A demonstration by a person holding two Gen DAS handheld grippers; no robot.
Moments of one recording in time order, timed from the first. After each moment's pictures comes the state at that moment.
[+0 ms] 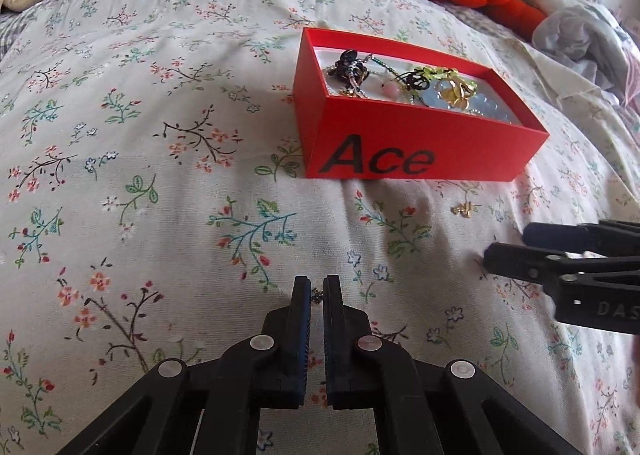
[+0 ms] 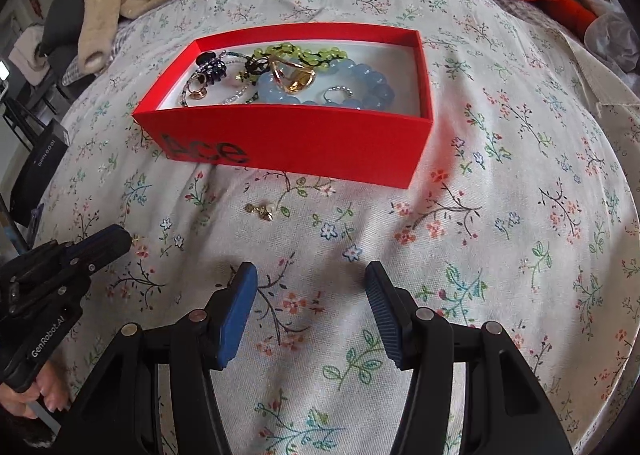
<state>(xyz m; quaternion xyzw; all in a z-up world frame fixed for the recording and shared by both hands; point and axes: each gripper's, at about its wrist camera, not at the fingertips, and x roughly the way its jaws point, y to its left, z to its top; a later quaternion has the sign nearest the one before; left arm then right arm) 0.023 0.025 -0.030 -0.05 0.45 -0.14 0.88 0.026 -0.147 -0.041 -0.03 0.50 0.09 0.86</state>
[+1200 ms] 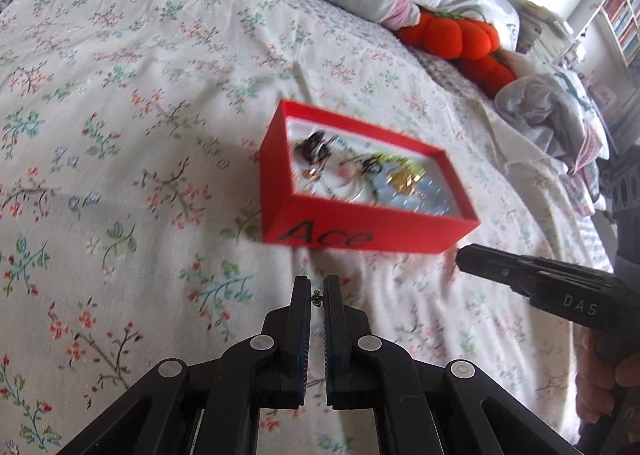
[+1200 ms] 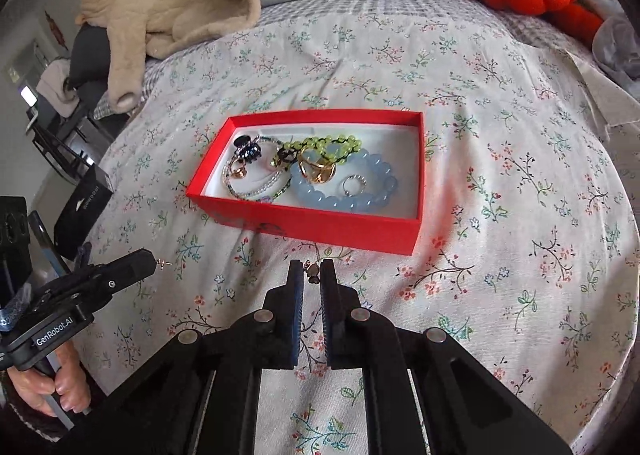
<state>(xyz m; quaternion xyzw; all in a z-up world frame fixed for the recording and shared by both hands) 0.043 0.043 0.017 -0.16 0.43 -0.20 0.86 0.036 -0.167 0.021 0.04 0.47 0.13 0.87</state>
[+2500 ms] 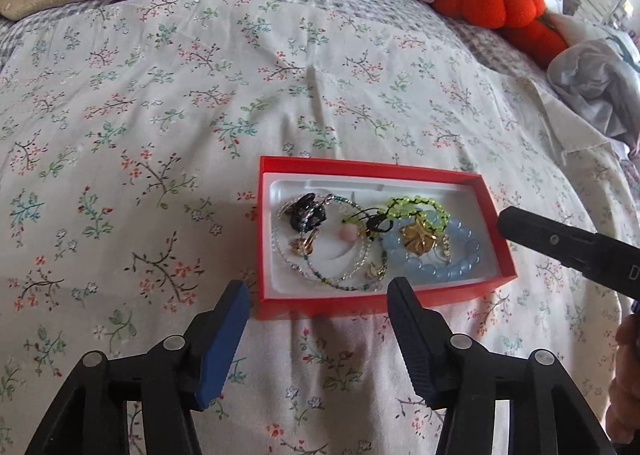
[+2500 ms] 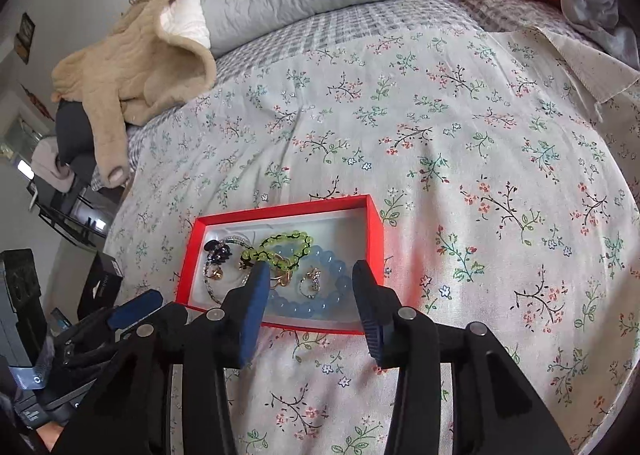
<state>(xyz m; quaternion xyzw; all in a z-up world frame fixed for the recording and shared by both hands) 0.096 -0.008 0.044 -0.06 0.49 -0.12 0.86 0.083 -0.209 0.049 0.13 0.45 0.11 0.87</state>
